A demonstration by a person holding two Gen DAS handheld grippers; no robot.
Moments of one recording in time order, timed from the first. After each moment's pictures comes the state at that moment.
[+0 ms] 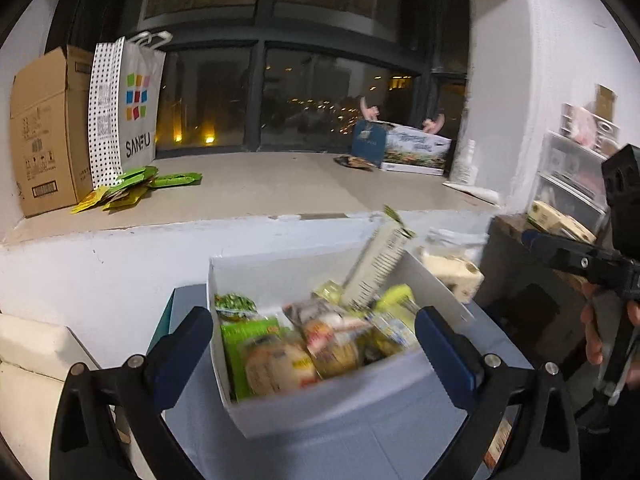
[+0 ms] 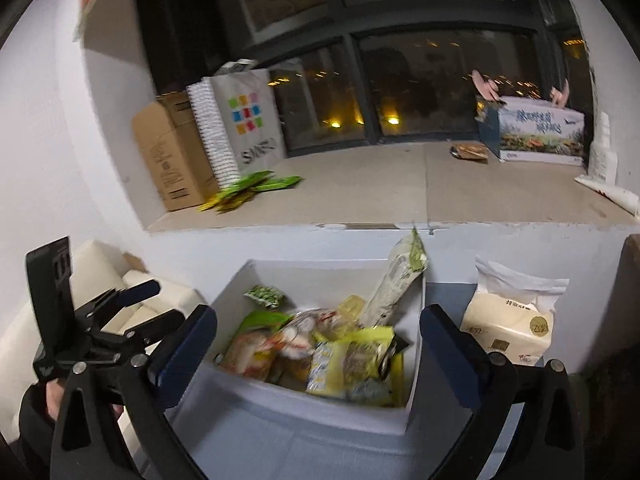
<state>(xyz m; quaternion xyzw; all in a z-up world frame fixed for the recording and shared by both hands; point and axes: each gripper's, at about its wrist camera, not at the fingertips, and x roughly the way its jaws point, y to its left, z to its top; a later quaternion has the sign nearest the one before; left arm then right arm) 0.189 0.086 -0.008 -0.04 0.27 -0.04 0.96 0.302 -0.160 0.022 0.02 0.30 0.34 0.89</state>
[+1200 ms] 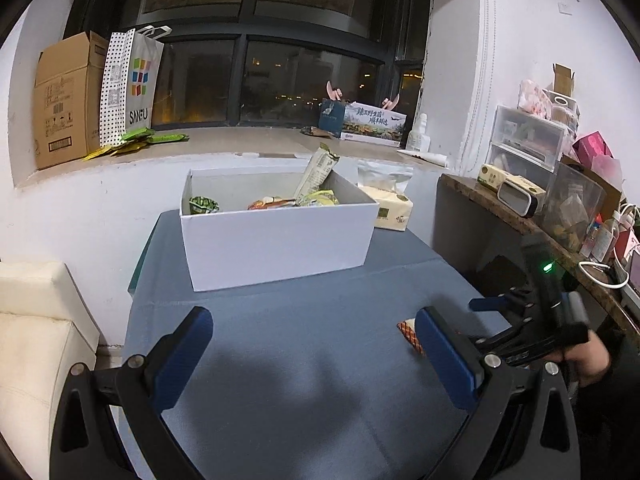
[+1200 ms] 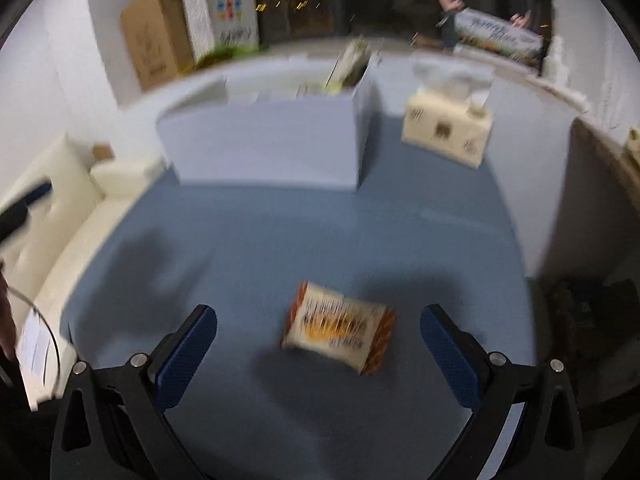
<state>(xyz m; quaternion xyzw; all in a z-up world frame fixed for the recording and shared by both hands) 0.017 0.021 -0.065 -0.06 0.27 -0.06 0.96 0.162 -0.240 -0.128 -0.08 0.44 0.27 0.85</state>
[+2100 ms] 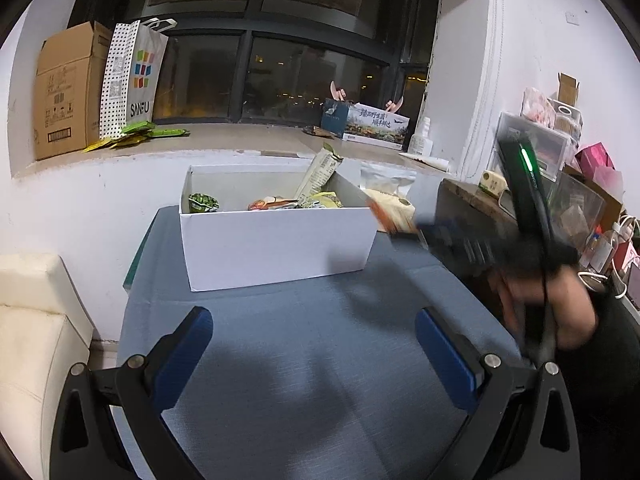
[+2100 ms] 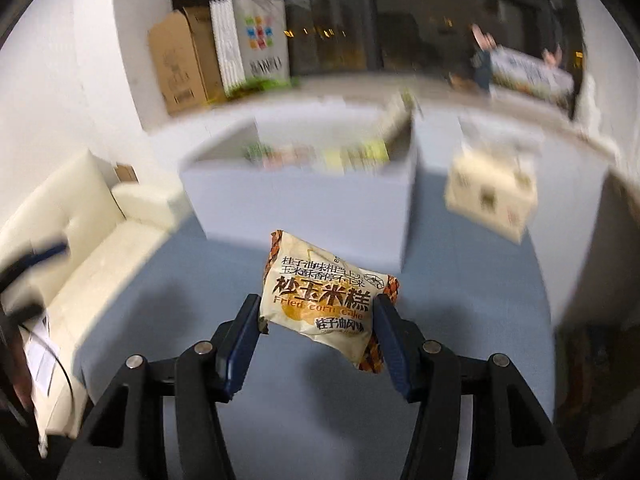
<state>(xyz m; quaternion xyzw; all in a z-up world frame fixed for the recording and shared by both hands) 0.027 0.027 -0.065 -0.08 0.27 -0.07 0.96 0.198 -0.190 -0.080 -0.07 0.35 0.33 0.88</state>
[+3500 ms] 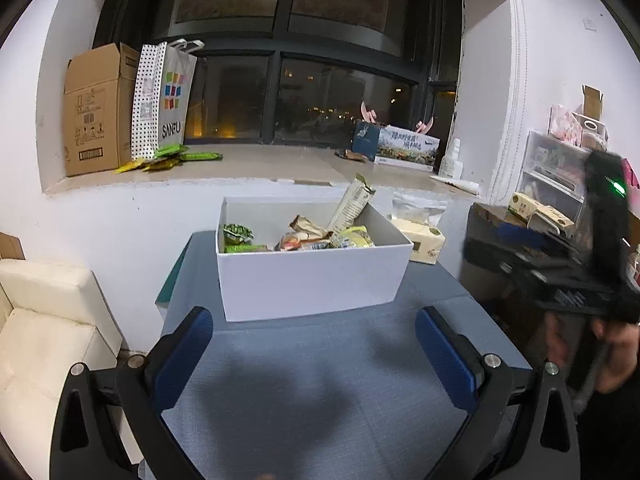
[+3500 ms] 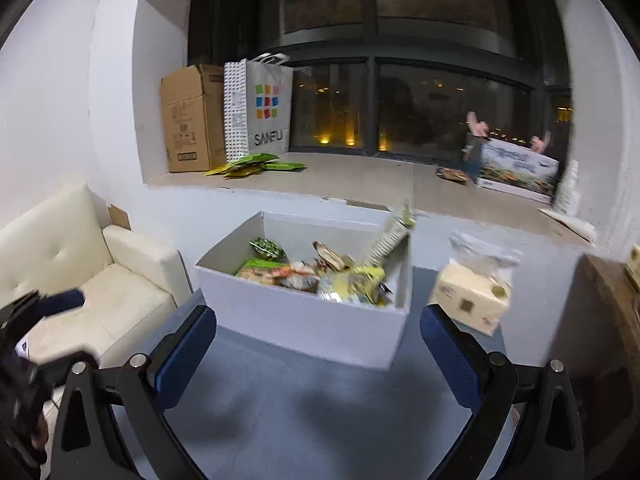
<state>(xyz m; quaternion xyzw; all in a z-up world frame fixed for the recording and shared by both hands) 0.033 0.035 -0.032 -0.07 0.25 0.00 0.96 0.161 -0.168 -0.008 -0.08 0.24 0.29 0.92</state>
